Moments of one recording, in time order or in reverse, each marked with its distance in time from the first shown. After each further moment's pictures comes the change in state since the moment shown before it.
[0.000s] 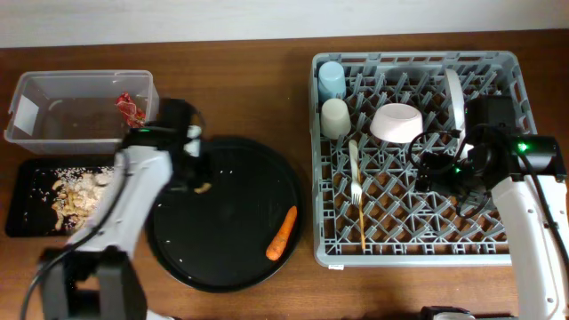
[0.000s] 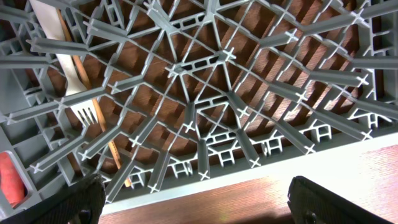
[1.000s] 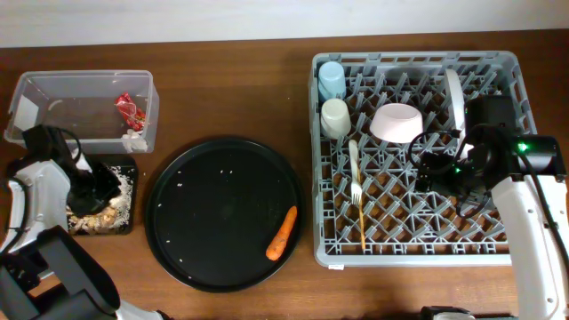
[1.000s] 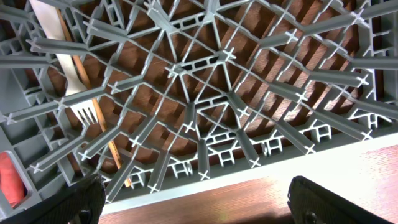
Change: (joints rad) left arm 0.576 0.087 0.002 0.035 0.073 -0.003; right arm 0.000 0.000 0.000 0.000 0.000 0.000
